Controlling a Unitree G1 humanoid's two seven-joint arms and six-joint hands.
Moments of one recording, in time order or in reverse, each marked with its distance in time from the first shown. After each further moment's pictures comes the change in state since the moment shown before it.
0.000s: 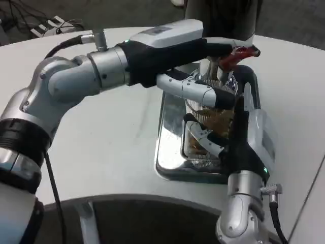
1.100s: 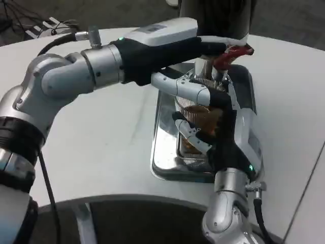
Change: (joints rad) left arm 0.000 0.026 0.000 -0.013 0.007 0.005 -0.006; right arm -0.099 -0.005 0.050 0.202 0.088 -0.077 -0.133
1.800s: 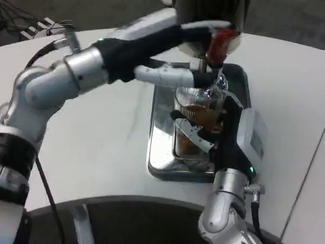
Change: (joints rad) left arm 0.105 0.001 0.144 -0.002 -0.145 0.002 0.024; right arm -0.035 0.000 0.004 0.097 0.047 -0.080 -0.127
